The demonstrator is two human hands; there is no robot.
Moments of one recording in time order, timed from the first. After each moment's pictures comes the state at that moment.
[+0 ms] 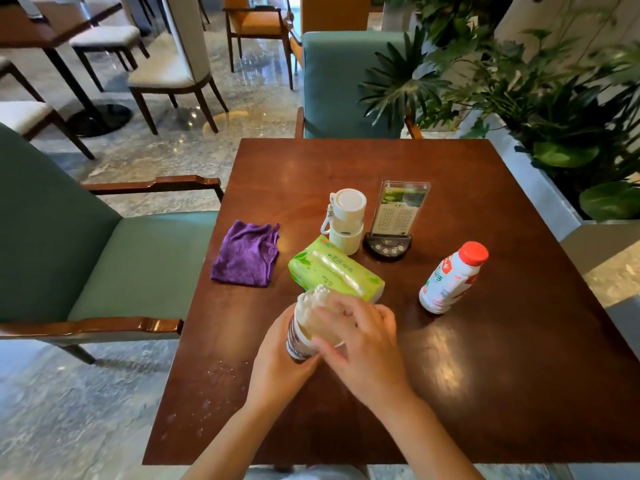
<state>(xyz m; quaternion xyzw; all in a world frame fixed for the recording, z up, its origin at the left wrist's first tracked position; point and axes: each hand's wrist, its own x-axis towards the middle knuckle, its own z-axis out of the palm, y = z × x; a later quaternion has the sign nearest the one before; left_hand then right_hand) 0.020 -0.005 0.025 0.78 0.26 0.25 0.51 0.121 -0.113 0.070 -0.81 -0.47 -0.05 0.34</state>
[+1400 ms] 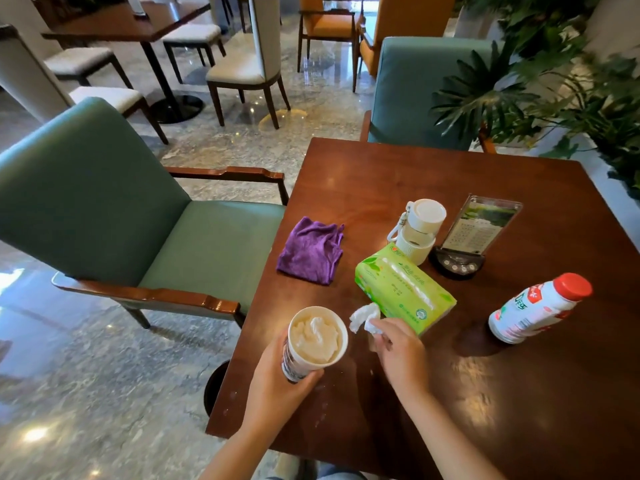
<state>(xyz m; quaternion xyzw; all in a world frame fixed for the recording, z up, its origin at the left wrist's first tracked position) -0.072 0.041 -0.008 0.75 0.40 0.24 0.46 0.121 -0.057 -0.024 -0.84 -0.36 0.07 0.41</state>
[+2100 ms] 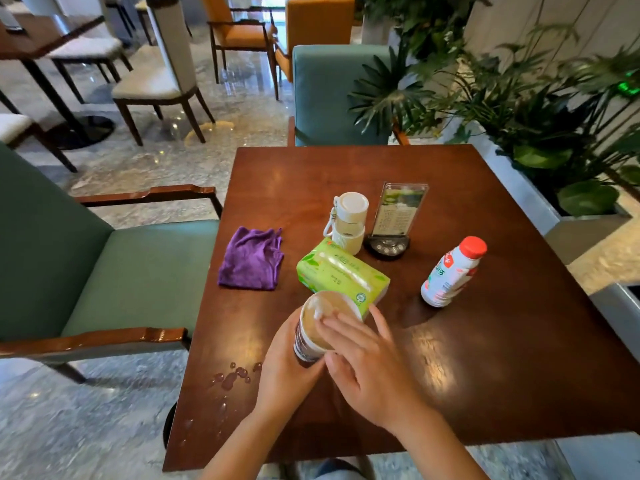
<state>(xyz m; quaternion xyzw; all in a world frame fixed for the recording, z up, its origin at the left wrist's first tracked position) -0.005 0.004 0.029 0.77 0.23 0.25 0.54 0.084 -0.115 0.077 -0.80 -0.53 -0.03 0.28</state>
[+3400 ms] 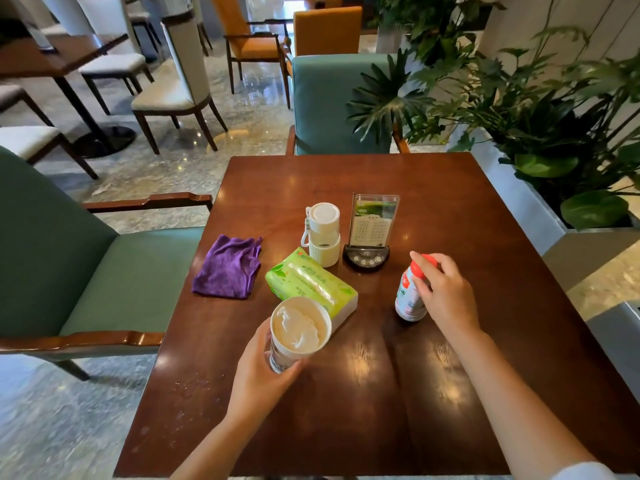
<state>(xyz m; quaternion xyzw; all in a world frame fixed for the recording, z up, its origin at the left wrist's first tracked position) 0.034 -0.034 0.029 0.77 0.33 0.24 0.50 0.301 -0.188 0.054 -0.90 -0.35 -0.09 0.24</state>
